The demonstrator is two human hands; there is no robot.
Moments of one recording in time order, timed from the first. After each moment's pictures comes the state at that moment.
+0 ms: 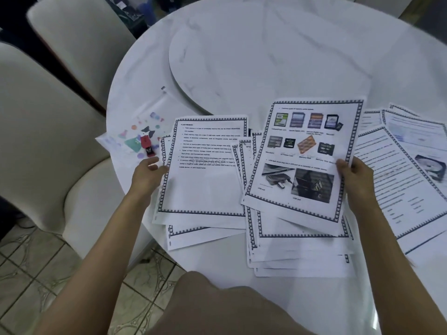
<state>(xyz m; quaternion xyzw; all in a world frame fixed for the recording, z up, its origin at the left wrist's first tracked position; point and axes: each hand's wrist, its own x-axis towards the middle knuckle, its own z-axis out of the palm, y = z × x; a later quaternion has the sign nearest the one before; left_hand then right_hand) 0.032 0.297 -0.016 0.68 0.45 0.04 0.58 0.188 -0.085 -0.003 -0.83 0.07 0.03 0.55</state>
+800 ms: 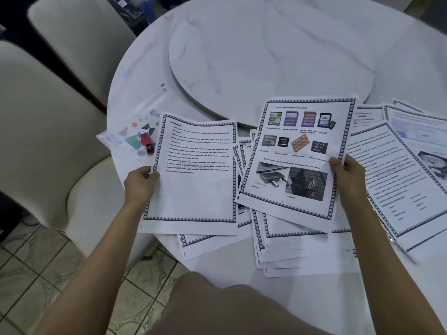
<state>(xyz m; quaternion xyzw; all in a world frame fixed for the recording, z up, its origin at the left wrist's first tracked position) 0.009 0.295 -0.028 0.76 0.45 0.08 0.45 0.180 -0.071 -0.004 -0.83 0.07 0.04 0.55</state>
